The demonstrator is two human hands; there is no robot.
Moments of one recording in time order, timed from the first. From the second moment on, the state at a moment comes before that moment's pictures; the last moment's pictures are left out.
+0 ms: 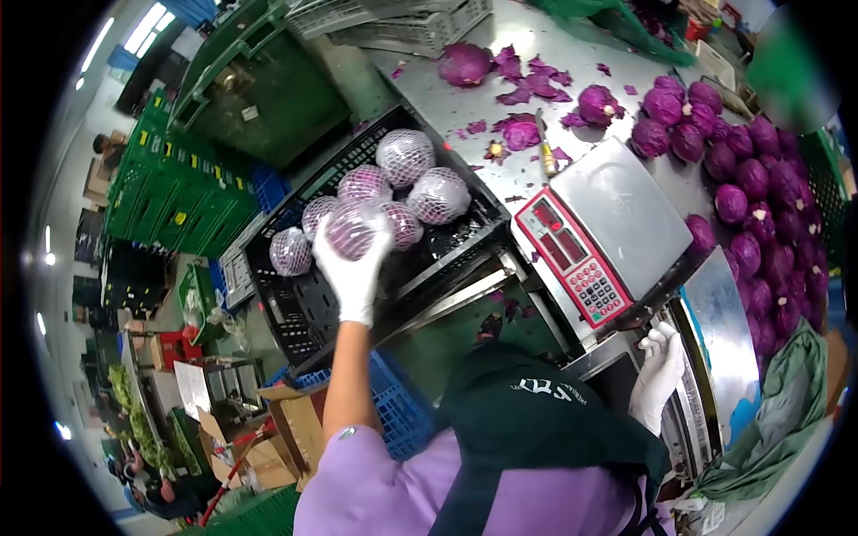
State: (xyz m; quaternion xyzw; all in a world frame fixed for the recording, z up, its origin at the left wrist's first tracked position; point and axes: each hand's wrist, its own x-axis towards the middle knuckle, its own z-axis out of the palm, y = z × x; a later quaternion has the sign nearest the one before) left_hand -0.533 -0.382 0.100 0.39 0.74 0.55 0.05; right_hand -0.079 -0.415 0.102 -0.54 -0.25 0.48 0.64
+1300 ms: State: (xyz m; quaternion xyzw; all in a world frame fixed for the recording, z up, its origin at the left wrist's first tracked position) left_hand -0.019 0.016 0.019 0.72 0.44 0.35 0.41; right_hand 0.050 -0.496 0.124 -0.67 -0.09 0.23 0.70
